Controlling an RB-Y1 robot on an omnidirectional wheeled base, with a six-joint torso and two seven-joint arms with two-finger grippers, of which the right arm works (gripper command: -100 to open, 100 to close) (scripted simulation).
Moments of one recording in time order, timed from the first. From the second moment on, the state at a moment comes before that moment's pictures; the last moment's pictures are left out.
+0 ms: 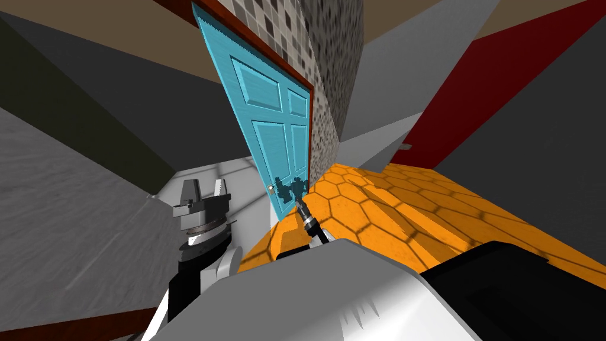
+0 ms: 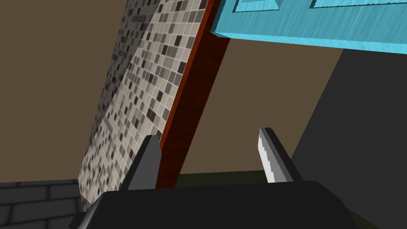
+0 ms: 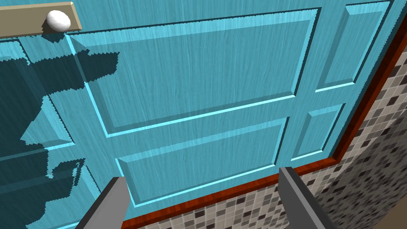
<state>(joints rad) 0.17 -0.10 0.51 -1.42 -0.08 -0.67 0.04</state>
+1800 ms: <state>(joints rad) 0.04 -0.10 0.73 -1.03 -0.07 -0.72 -0.01</state>
